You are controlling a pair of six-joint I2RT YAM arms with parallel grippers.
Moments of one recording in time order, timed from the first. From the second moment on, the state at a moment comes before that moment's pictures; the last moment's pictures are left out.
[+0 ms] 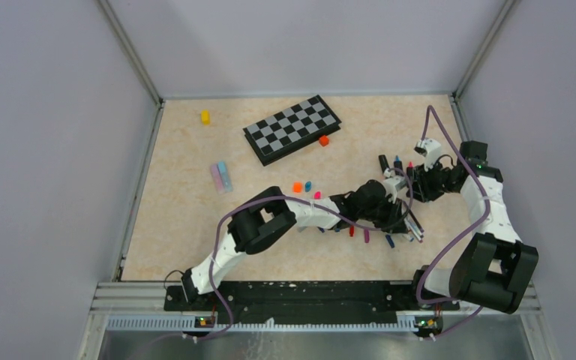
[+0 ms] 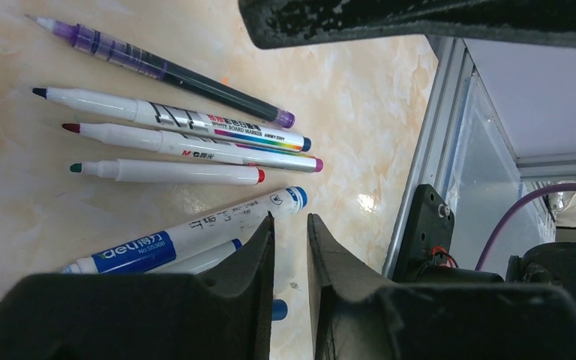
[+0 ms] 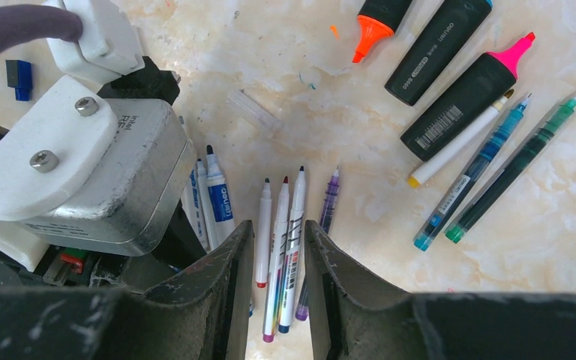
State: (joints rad) left arm -1.13 2.32 1.57 0.32 0.35 -0.70; right arm -0.30 1.27 0.92 -0.79 -0.66 -0.70
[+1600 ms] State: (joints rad) left arm -1.12 1.65 0.93 0.44 -0.30 -0.26; right arm -0.30 1.19 0.90 -0.80 -0.79 -0.75
